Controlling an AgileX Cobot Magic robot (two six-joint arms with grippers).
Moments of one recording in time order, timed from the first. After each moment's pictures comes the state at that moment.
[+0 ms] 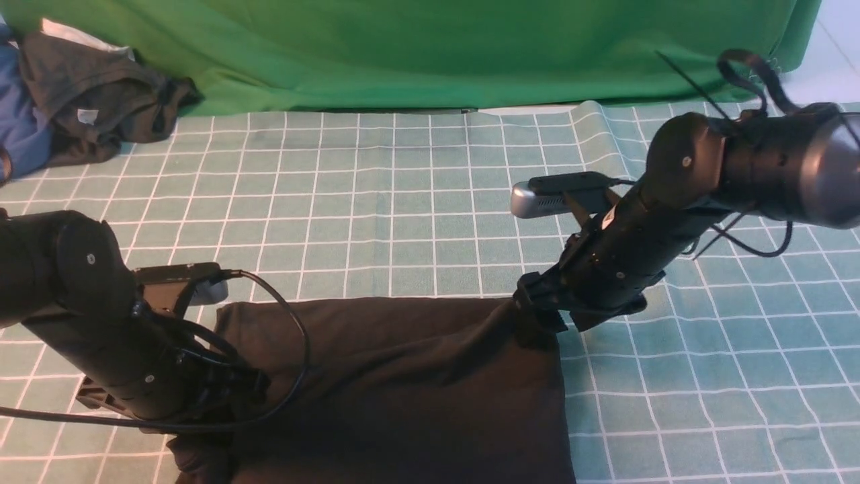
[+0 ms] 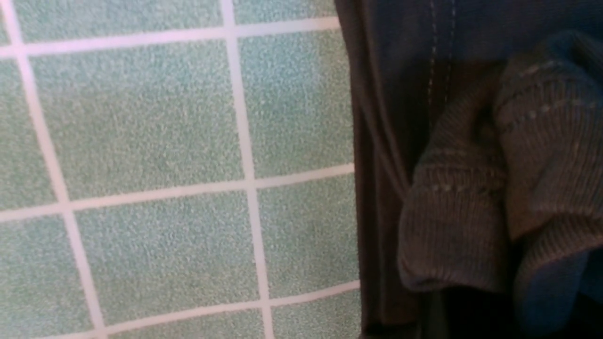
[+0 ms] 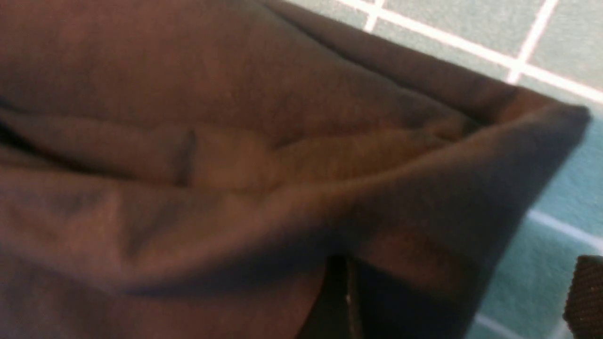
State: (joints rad) right arm 0.49 1.93 -1.25 0.46 0.74 -0.21; left arm -0.10 1.55 -0.73 -0.25 0.77 0.09
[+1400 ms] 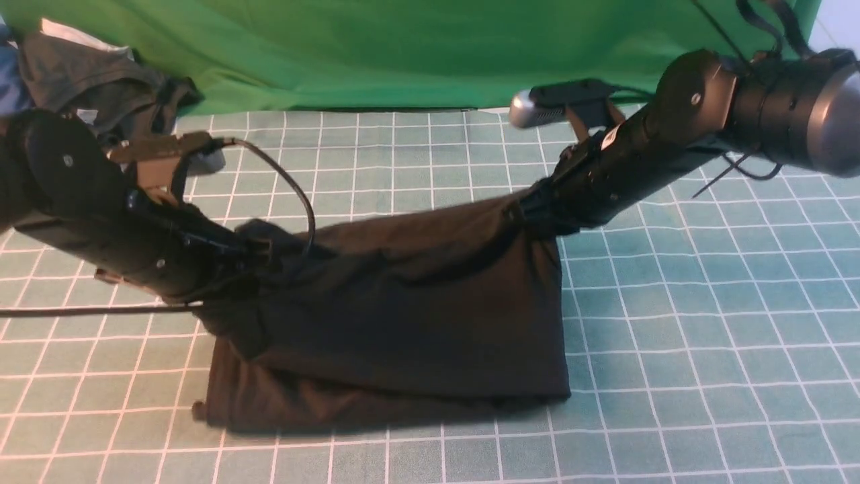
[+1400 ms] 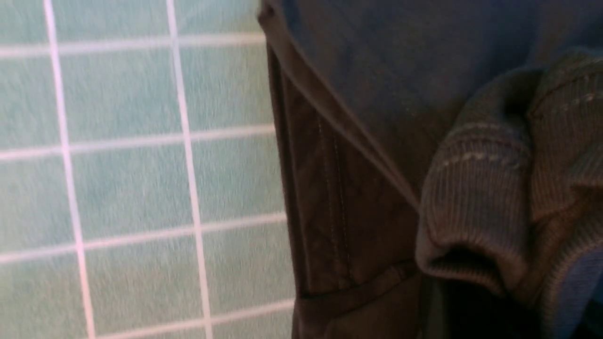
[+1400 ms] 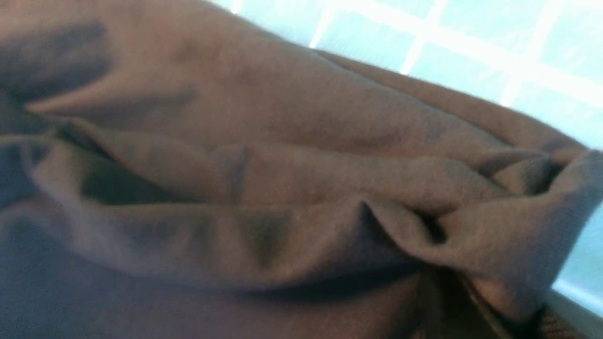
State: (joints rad) right arm 0.42 1.93 -1.41 0.44 0.61 -0.29; left arm -0.10 1.53 -0.96 -0.28 0.66 0.09
